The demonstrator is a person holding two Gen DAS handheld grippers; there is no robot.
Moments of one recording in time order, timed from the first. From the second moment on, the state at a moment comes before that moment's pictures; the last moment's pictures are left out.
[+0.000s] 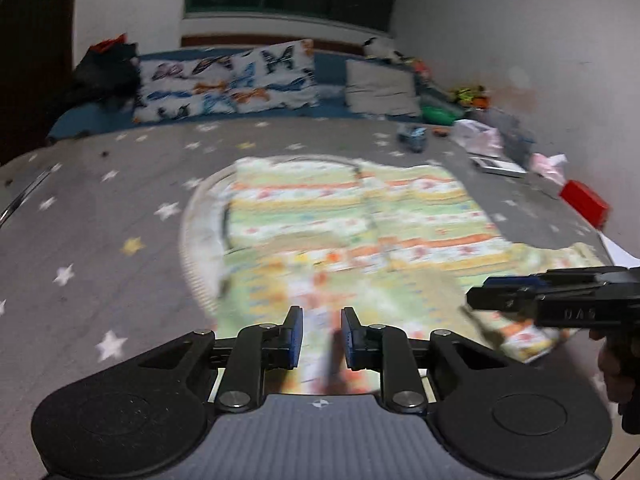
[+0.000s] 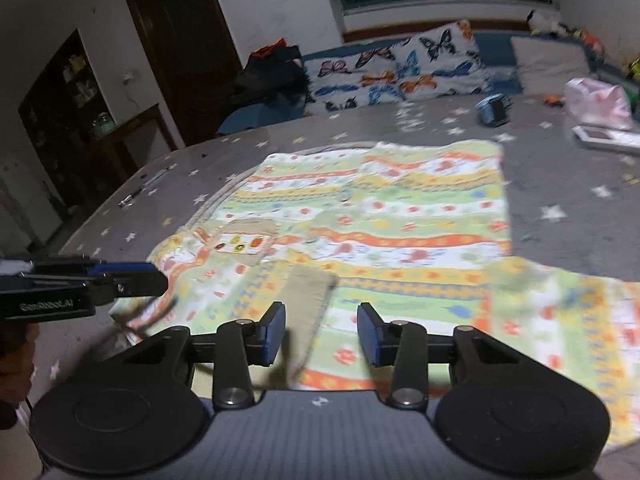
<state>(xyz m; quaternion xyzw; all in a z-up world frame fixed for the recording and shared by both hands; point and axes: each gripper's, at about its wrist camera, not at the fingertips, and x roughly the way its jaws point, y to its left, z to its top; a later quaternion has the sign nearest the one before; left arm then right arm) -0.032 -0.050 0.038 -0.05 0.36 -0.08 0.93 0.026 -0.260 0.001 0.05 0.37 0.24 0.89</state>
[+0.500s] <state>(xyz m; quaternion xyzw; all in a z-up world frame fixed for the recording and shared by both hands) -0.026 -0.019 0.056 -0.05 0.36 -0.05 0.93 0.041 -0.235 -0.008 0.02 0.37 0.23 0.90</state>
